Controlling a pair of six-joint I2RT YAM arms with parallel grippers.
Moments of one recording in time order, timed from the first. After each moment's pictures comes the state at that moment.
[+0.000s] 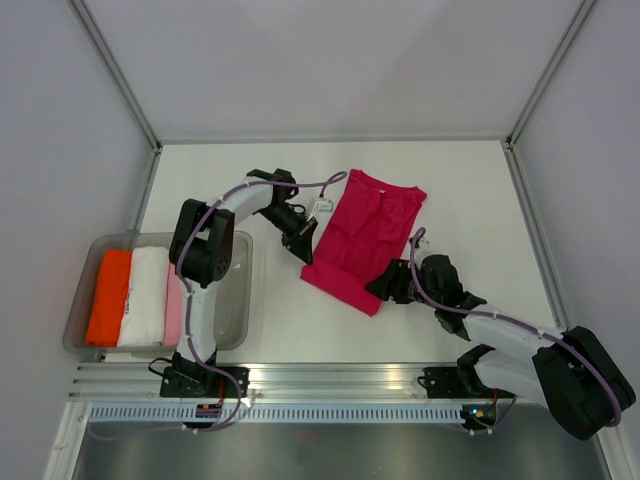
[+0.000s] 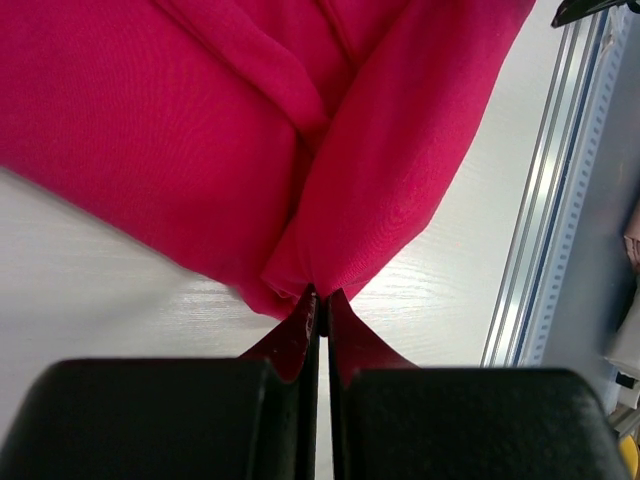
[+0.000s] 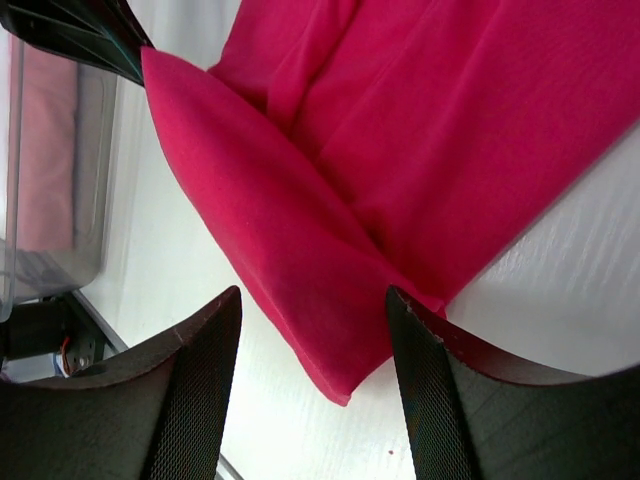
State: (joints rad) left arm -0.38 2.16 1.62 -1.10 0.87 0.75; right arm 0.51 1.11 0.25 0.33 -0.29 0.70
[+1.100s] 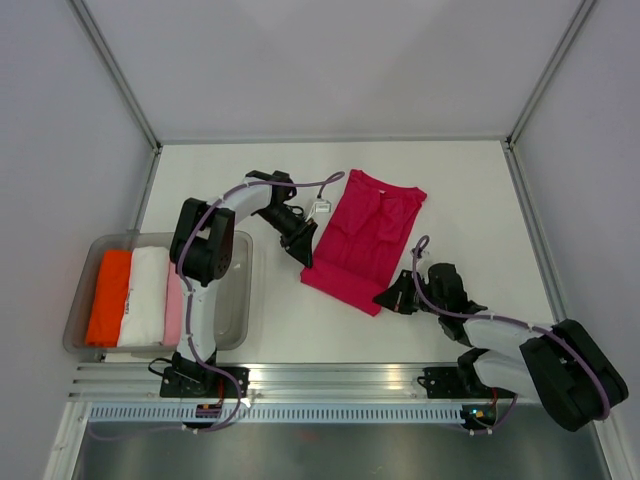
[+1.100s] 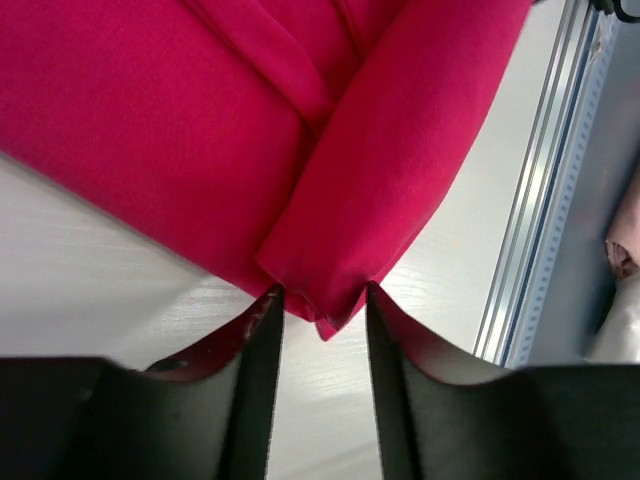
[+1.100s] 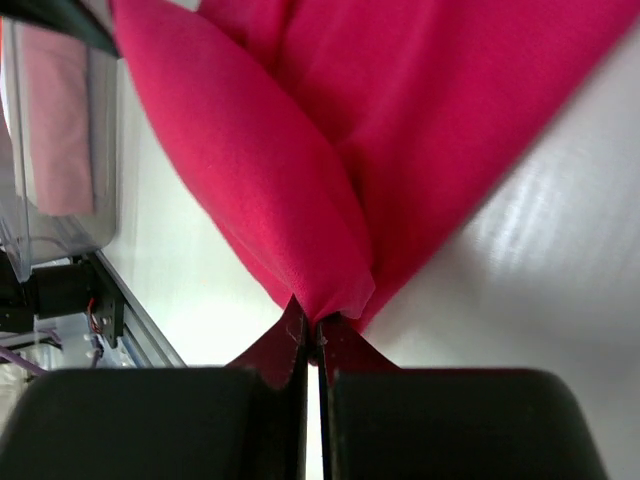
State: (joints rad) left arm -0.37 2.18 1.62 -1.10 0.88 0.74; right arm 0.47 1.13 0.14 0.47 -0.42 0.73
